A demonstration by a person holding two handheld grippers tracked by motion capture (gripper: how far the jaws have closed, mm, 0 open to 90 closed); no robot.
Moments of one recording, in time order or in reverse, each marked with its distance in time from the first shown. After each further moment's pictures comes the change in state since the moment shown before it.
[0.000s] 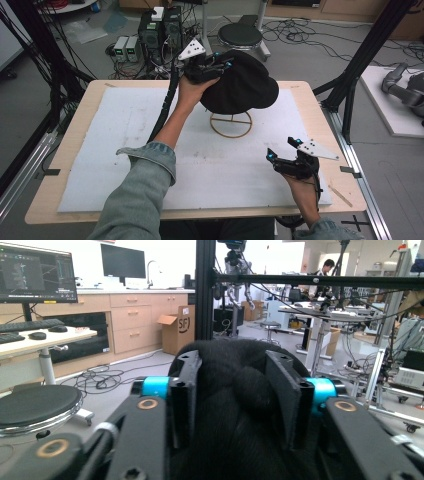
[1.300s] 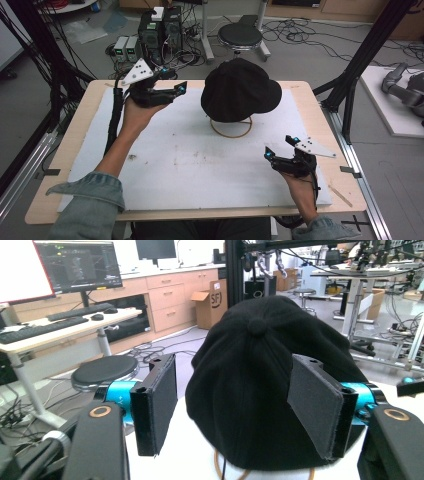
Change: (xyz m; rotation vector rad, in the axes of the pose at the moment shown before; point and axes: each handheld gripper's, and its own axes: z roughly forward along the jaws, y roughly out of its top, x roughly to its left) left arm -0.008 -0.001 -0.152 0.108 0.131 0.110; right arm 0.001 0.002 0.007 0.003 0.007 -0.004
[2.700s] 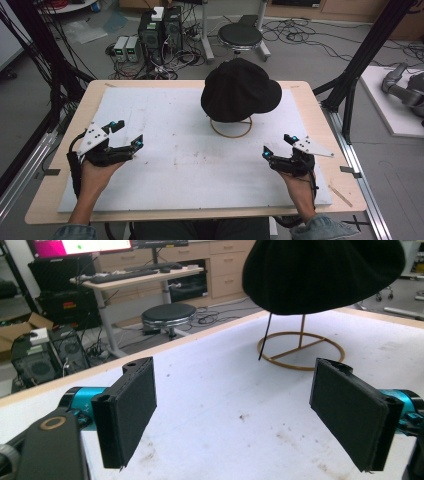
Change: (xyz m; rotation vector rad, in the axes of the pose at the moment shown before) left arm -0.027 -0.107 -0.135 0.090 0.254 -0.050; right arm 0.005 0.004 0.002 -0.009 -0.001 -0.018
